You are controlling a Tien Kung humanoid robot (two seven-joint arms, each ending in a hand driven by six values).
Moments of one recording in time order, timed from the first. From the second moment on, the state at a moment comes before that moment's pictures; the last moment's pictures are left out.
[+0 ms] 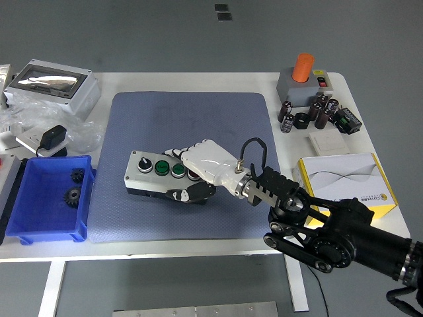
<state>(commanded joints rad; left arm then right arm) 0.02 0.14 -1.99 -0.19 1.86 -0.04 0.19 0.68 -0.15 0.40 1.16 -2.10 -0.24 -0.03</state>
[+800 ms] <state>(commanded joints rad) 0.01 0.13 -1.99 -0.19 1.86 -0.04 0.18 0.70 -0.12 0.40 1.05 -2.20 -0.24 0.02</state>
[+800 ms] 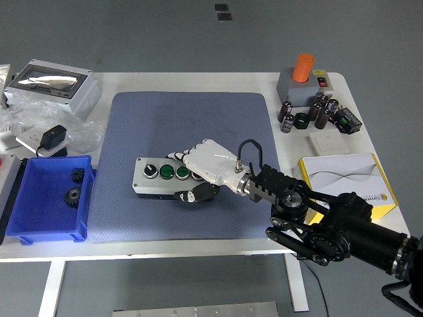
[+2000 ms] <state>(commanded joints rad) 0.01 0.14 -2.00 -0.18 1.87 -0.04 0.17 0.70 -0.12 0.39 1.05 -2.16 -0.21 0.02</state>
